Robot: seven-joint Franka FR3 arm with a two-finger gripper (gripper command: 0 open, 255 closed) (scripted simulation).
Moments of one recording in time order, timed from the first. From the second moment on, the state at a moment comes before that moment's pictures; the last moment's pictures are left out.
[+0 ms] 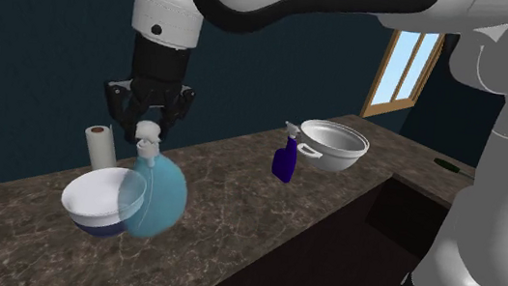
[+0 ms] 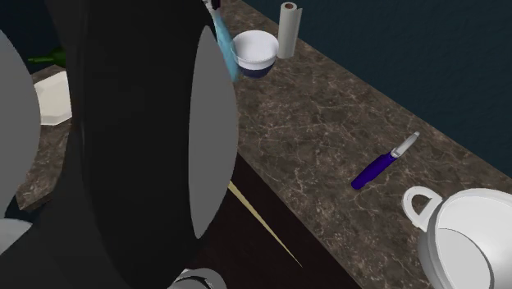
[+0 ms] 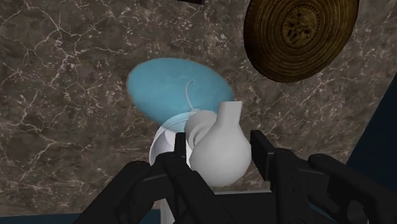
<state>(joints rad) 0.25 0.19 0.56 -1.58 -0.10 1.93 0.73</state>
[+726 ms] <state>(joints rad) 0.26 0.23 0.56 -1.70 -0.13 2.09 0.76</state>
